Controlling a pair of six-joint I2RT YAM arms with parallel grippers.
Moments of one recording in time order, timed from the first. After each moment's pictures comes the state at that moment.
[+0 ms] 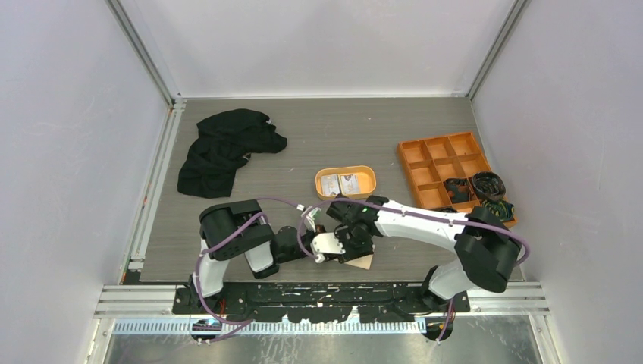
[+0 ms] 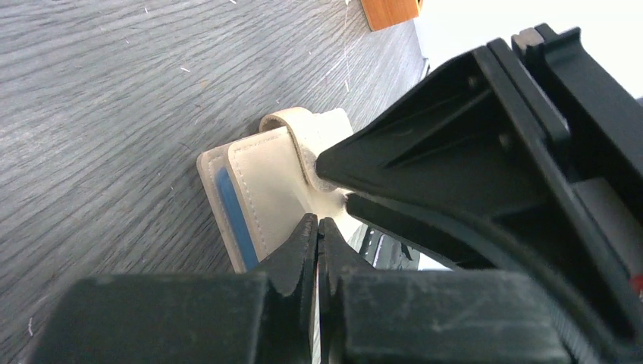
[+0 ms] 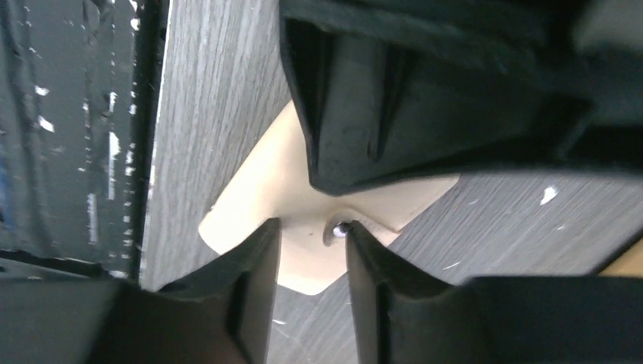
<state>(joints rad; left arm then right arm) -1.06 2.01 0.35 1.46 0.17 -1.04 0.98 1.46 0.86 -0.80 -0.17 -0.98</state>
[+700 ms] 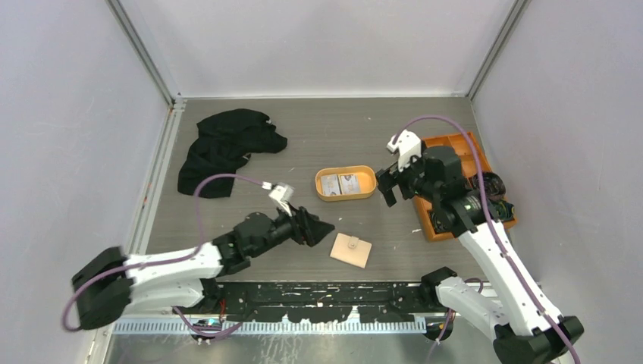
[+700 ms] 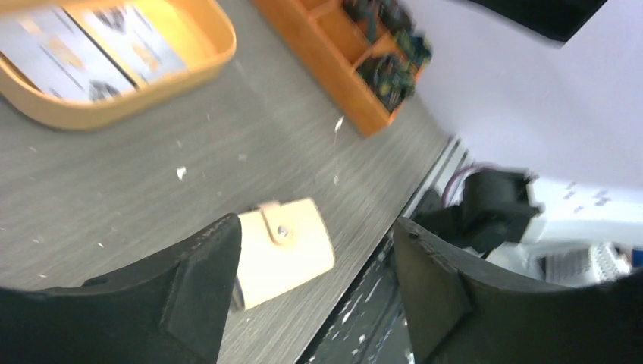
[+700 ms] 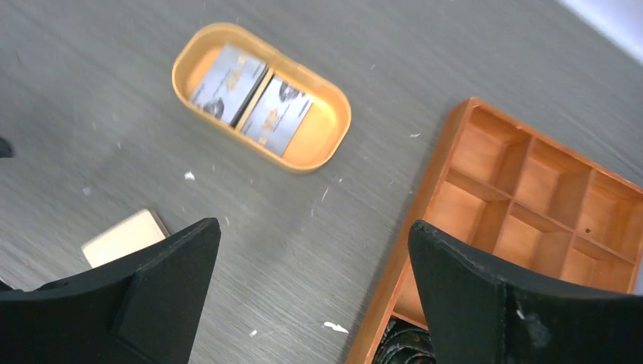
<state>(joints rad) -1.05 1.15 0.35 0.65 -0.05 -0.74 0.39 0.90 0.97 -0.64 -0.15 -0.29</state>
